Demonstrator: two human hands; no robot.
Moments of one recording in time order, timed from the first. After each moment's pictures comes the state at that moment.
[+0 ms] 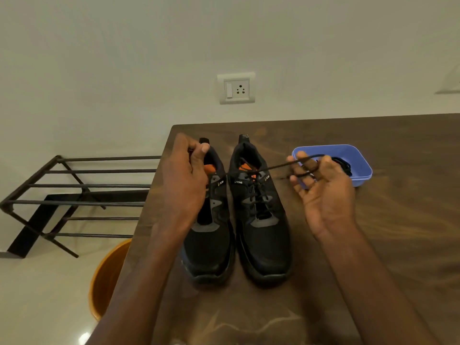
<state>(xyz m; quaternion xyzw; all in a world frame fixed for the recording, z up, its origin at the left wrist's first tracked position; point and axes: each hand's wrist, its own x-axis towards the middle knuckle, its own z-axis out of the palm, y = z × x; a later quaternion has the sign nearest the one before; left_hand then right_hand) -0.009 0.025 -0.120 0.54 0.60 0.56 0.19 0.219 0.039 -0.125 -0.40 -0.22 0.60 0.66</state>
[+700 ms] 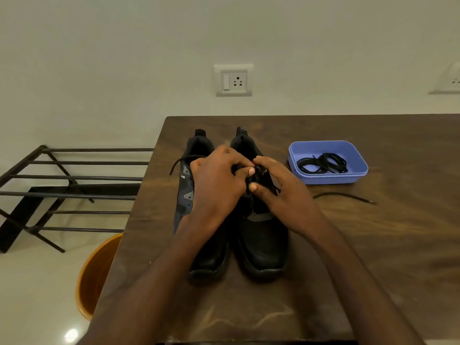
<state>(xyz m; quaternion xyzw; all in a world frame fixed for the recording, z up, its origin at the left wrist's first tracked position) 0.034 0.035 -0.144 0.66 0.61 0.43 0.11 0.206 0.040 -0.161 -0.48 -0.75 0.30 0.34</state>
